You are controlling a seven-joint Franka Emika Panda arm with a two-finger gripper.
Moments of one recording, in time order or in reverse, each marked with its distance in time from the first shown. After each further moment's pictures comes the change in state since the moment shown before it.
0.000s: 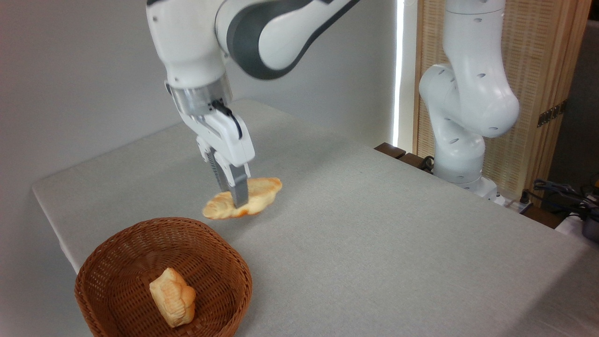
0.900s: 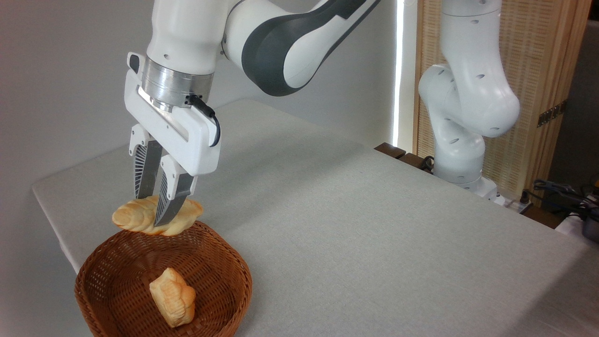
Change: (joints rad) arm 0.020 0.050 0.076 0.051 -0.180 0.430 0.062
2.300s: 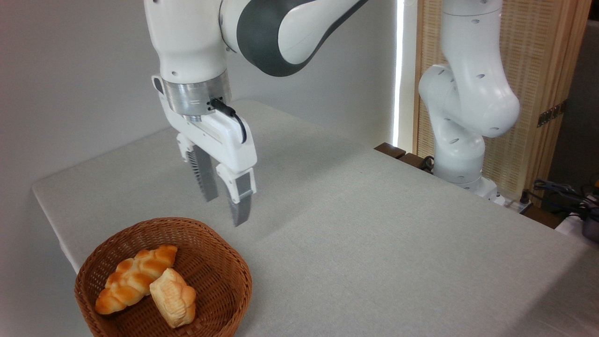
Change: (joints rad) arm -0.008 -0.010 0.009 0.033 0.166 -0.449 -0.044
